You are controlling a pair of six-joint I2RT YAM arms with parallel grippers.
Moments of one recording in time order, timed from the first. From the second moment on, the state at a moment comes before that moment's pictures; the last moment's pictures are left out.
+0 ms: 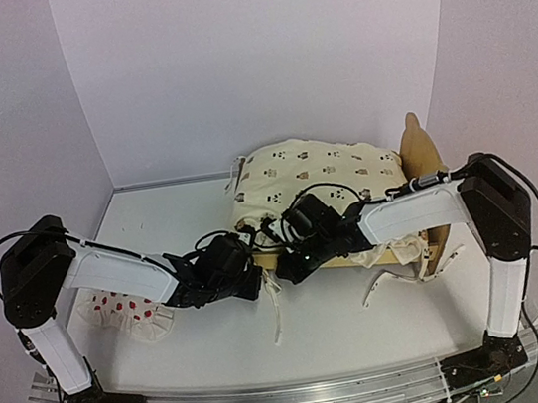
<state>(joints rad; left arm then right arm) -1.03 1.79 0.94 0.07 -0.29 -0.47 0.91 1.93 1.25 -0.21 -0.08 0.23</state>
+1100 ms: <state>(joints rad) -1.01 1.75 0.89 0.13 -0.28 -0.47 0.91 1.97 1.16 0.06 -0.34 0.25</state>
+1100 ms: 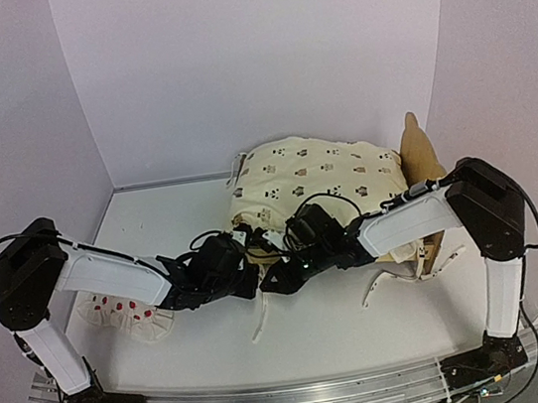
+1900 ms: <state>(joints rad) -0.99 1.72 0.84 0.21 -0.24 -0.39 0.91 1.85 1.10 0.06 -0.07 0.27</state>
